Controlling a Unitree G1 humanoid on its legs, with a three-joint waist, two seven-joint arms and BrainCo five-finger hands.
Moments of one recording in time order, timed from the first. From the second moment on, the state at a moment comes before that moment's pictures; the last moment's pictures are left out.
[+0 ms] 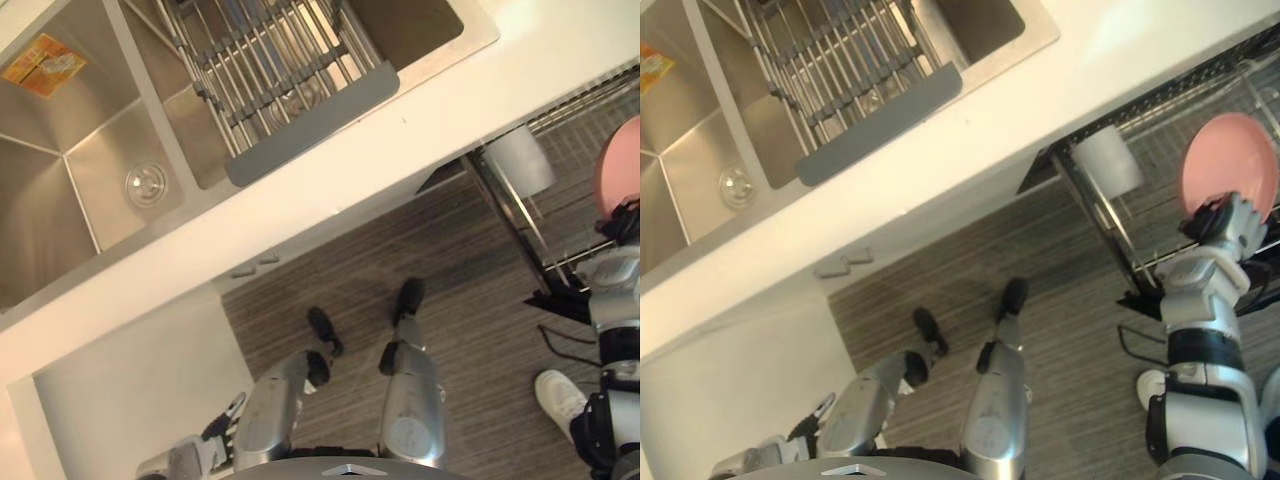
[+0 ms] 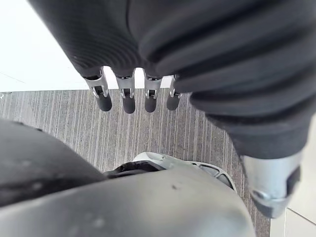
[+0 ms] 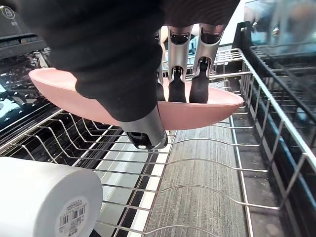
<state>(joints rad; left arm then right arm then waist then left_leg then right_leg) 0.04 0.19 -0.10 0.92 -0.61 0.40 -0.27 -0.53 -0.88 -0.14 0.69 -0.44 0.17 -0.39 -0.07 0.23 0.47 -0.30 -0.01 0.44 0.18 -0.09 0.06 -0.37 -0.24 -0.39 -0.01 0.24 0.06</state>
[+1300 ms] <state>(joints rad) 0.00 0.19 0.06 0.95 -0.84 0.39 -0.14 -0.35 -0.83 -0.49 0.43 0.00 0.28 -0.47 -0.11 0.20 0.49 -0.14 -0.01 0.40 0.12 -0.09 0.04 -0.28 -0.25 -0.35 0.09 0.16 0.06</state>
